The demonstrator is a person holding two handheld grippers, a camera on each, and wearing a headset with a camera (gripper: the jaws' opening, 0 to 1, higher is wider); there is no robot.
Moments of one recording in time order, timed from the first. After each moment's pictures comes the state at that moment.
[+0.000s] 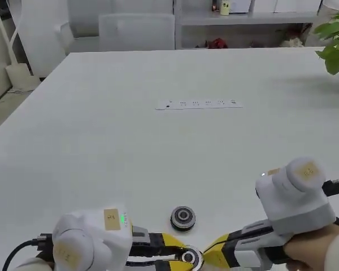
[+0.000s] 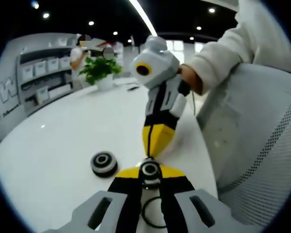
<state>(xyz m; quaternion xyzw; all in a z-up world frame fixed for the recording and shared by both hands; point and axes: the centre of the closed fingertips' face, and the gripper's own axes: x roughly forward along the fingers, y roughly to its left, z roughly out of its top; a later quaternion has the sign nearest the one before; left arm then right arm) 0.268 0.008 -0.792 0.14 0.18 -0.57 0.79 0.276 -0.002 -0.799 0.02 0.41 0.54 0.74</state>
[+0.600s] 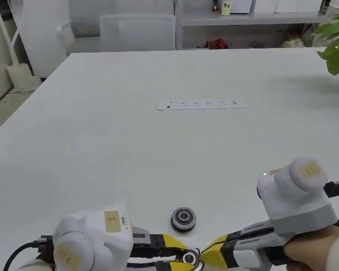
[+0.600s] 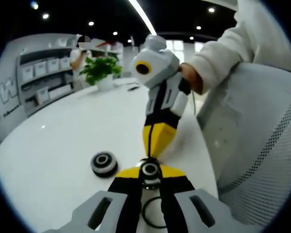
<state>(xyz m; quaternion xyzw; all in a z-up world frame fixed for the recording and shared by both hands) 0.266 0.006 -0.791 0.15 0.18 -0.57 0.79 0.272 0.003 -0.796 0.03 0.41 0.54 0.73</state>
